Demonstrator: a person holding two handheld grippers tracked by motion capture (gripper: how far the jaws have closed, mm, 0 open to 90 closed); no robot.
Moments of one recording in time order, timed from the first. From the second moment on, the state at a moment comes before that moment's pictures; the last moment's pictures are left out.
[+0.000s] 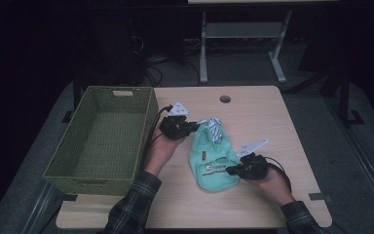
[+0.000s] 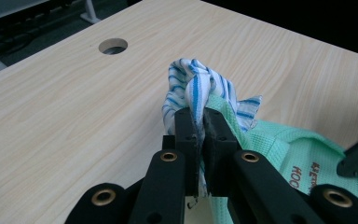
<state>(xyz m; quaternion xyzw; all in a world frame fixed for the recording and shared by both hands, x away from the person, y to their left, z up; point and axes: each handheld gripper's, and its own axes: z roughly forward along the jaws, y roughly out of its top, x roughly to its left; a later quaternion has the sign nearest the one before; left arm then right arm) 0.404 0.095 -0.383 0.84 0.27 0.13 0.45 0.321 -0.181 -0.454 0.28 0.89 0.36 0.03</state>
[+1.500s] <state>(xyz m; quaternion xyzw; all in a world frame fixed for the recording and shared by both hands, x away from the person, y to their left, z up) 0.345 0.065 -0.390 0.87 0.16 0.05 0.46 0.360 -0.171 -0.467 0.29 0.89 0.36 0.05</state>
